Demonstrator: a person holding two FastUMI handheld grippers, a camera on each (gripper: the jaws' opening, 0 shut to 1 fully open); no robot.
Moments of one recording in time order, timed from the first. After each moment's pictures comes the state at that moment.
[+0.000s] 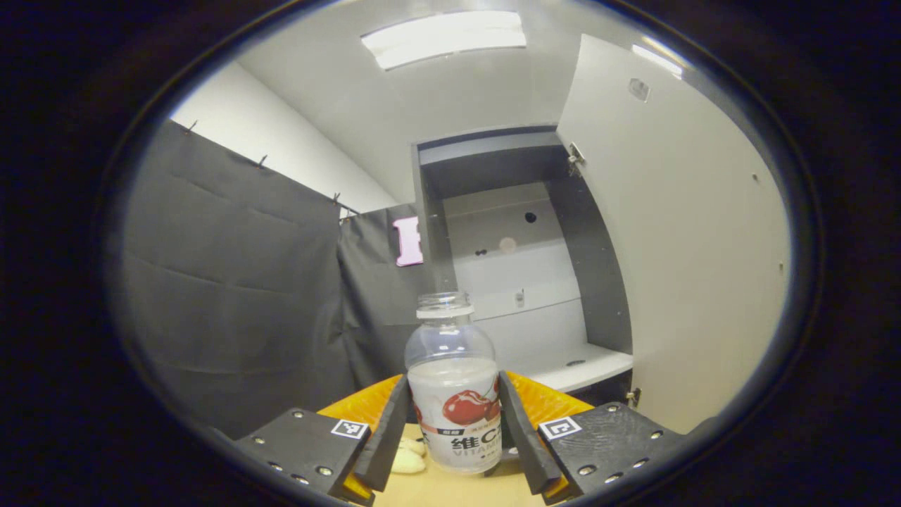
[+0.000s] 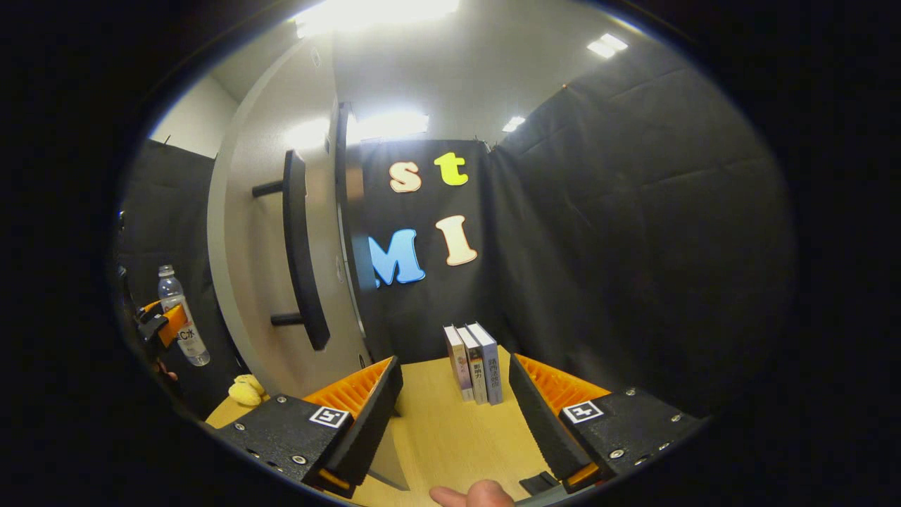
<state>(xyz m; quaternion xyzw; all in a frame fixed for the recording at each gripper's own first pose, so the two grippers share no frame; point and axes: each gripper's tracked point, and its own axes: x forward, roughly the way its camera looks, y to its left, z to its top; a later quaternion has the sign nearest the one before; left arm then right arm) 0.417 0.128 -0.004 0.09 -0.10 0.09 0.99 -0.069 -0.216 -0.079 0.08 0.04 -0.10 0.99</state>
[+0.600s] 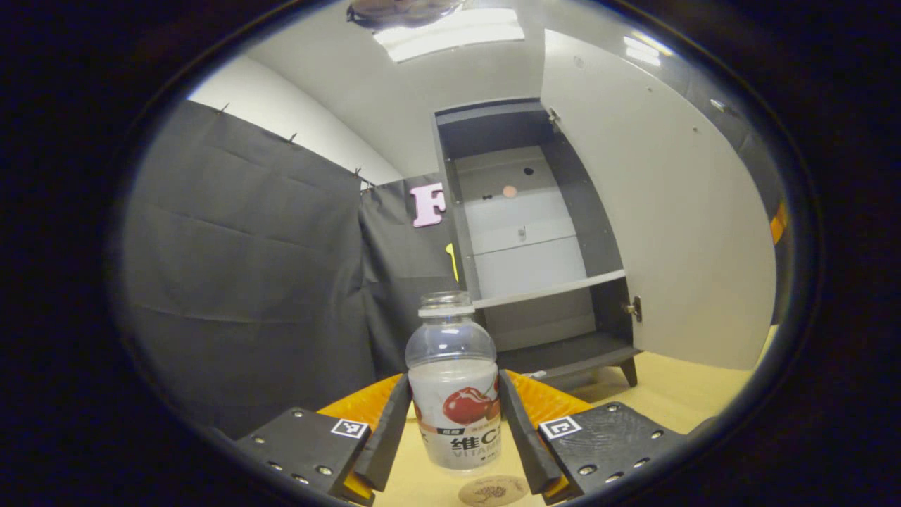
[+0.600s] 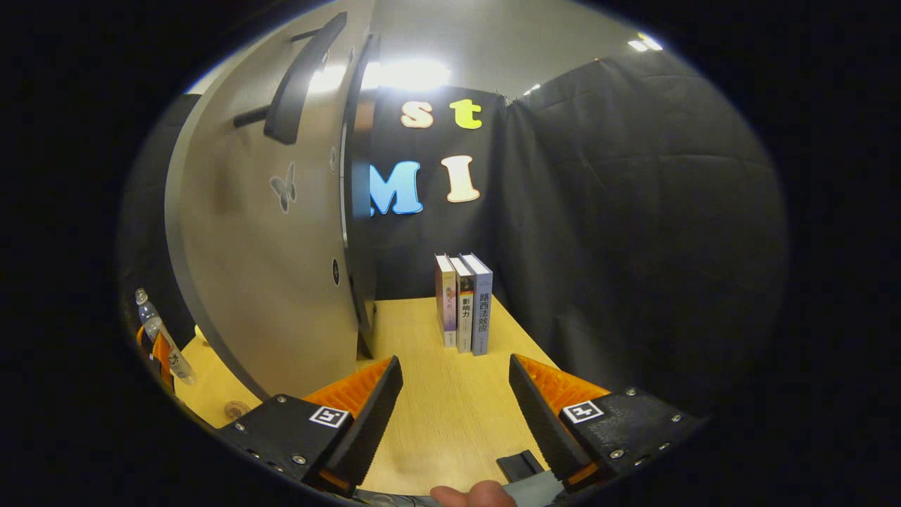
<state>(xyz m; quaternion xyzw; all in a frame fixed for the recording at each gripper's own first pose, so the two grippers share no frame) 0.421 0.129 -0.005 0.08 -0.08 0.11 0.99 -0.056 -0.210 -0.194 0.01 0.15 -0.10 0.98</state>
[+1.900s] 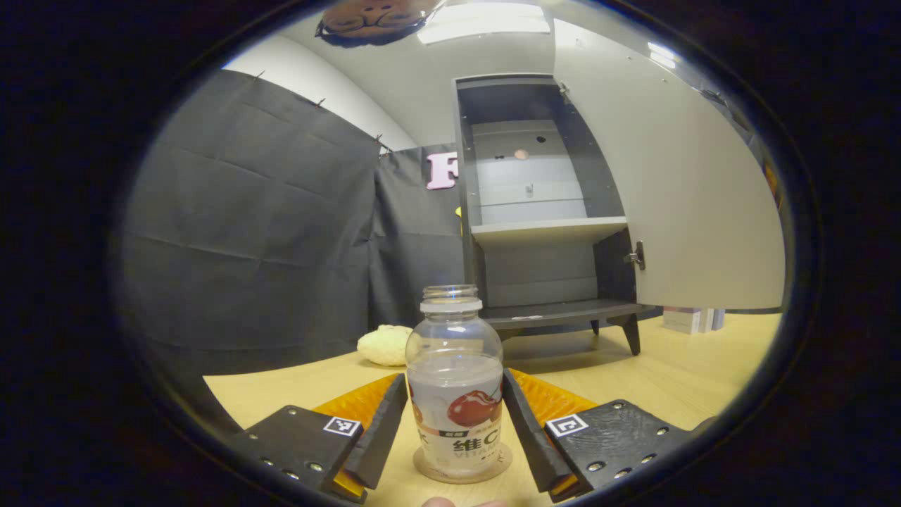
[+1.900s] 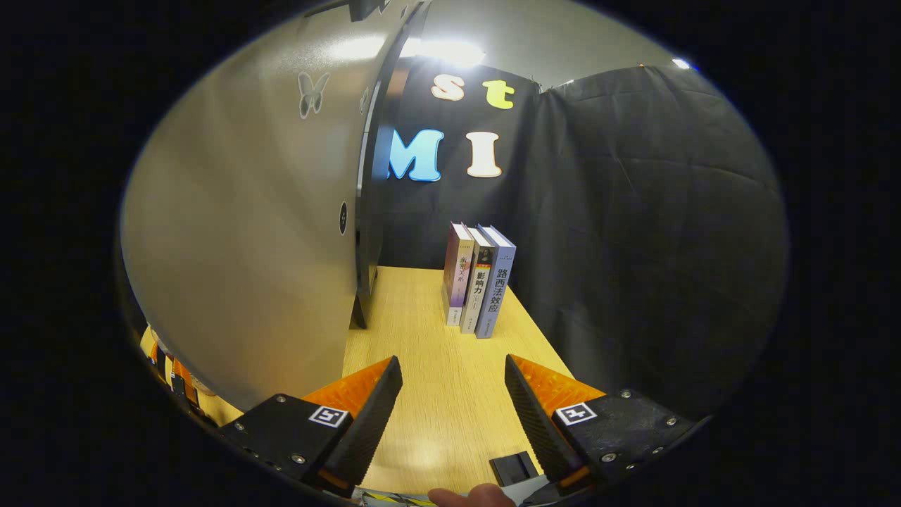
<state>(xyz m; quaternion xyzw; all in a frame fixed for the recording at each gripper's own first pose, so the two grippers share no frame) 0.426 0.134 -0.016 0.02 -0.04 0.14 0.99 -0.018 -0.204 -0.250 -0.05 0.20 -0.09 0.97</state>
